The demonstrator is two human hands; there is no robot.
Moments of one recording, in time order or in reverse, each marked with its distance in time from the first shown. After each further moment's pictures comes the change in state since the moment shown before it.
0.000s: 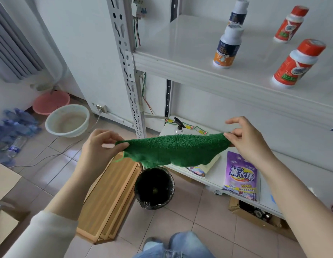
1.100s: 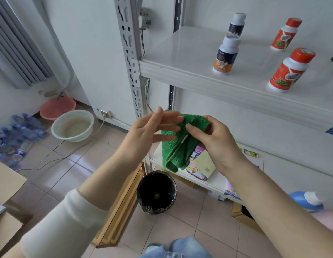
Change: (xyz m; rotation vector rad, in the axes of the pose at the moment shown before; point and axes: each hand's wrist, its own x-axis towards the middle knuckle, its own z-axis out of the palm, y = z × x) left_hand -0.011 0.112 0.025 -0.737 -0.328 0.028; right_hand -0.039 -0.092 0.033 0.765 -0.127 -0.034
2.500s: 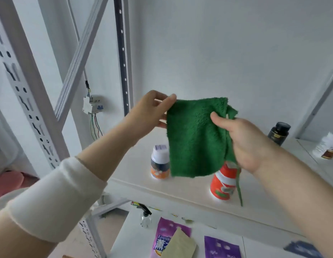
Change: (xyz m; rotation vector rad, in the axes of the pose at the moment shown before) left_hand 0.266 0.133 0.121 0.443 -0.069 0.232; right_hand 0.148 -0.176 -0.172 0.296 0.023 0.036
